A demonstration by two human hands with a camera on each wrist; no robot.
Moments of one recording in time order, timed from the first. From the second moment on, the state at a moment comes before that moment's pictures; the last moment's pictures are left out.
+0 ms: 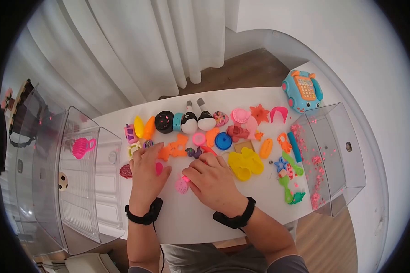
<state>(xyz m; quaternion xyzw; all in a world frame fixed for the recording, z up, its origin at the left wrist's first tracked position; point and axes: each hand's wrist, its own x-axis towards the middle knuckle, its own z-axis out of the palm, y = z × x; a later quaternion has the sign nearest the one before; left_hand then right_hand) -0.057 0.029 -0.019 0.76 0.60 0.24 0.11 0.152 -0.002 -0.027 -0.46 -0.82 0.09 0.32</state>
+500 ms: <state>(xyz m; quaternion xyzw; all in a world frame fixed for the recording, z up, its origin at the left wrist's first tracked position) -0.058 0.034 -0.030 0.76 0.60 0.24 0.08 0.155 0.001 -0.026 -0.47 -0.80 0.11 0.34</state>
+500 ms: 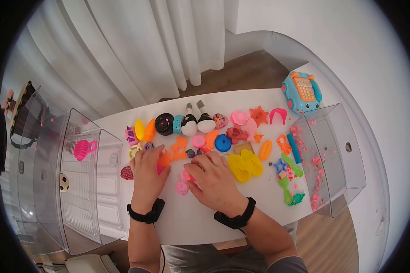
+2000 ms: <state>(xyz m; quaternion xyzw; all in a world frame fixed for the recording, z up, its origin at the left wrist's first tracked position) -0.024 0.014 0.006 0.40 0.37 0.44 0.71 0.162 -0.001 -0.014 -0.45 -0.70 0.17 0.52</state>
